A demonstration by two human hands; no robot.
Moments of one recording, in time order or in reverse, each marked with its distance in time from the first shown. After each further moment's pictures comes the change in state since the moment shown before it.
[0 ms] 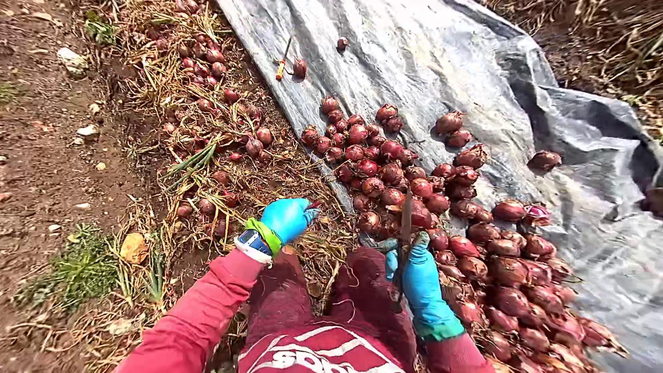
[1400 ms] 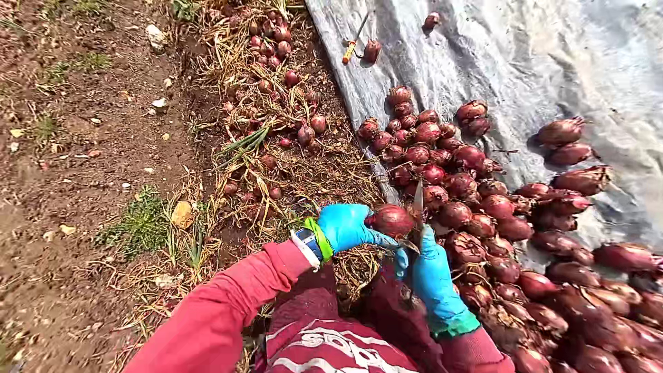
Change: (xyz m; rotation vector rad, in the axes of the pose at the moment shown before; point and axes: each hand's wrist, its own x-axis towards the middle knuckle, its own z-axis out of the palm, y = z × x) left_hand -0.015 0.003 0.001 -0.199 0.045 -0.005; right_hand 0.028 -0.013 0.079 0.051 -0.214 0.021
